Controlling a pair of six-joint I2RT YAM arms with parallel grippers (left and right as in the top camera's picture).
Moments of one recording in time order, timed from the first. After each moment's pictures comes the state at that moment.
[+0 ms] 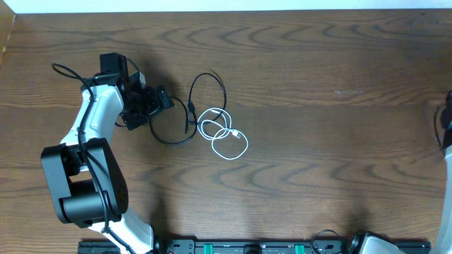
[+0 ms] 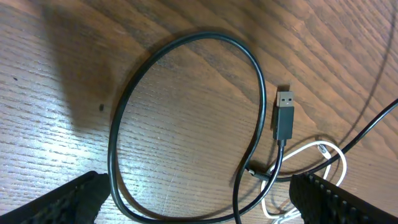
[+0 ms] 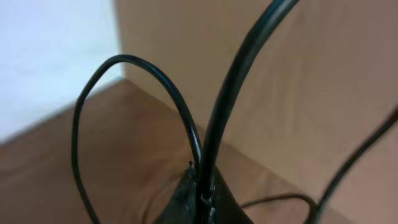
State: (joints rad) left arm 0.16 1.84 1.27 -0.80 0.33 -0.30; right arm -0.37 1.32 1.28 -0.39 0.65 0.11
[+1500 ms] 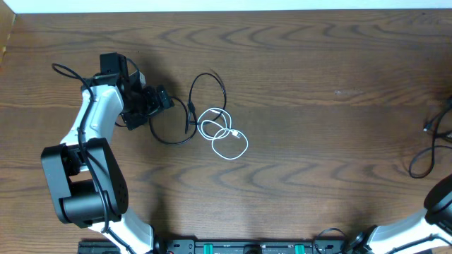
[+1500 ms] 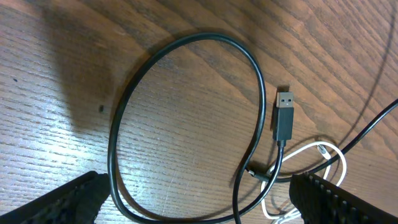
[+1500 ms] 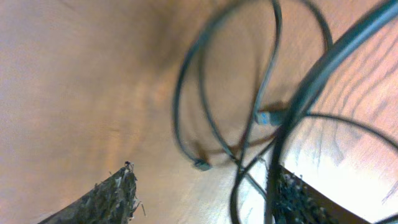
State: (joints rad) left arm 0.15 1.84 1.27 -0.80 0.33 -0.30; right arm -0.68 1.84 1.48 -0.74 -0.01 0.34
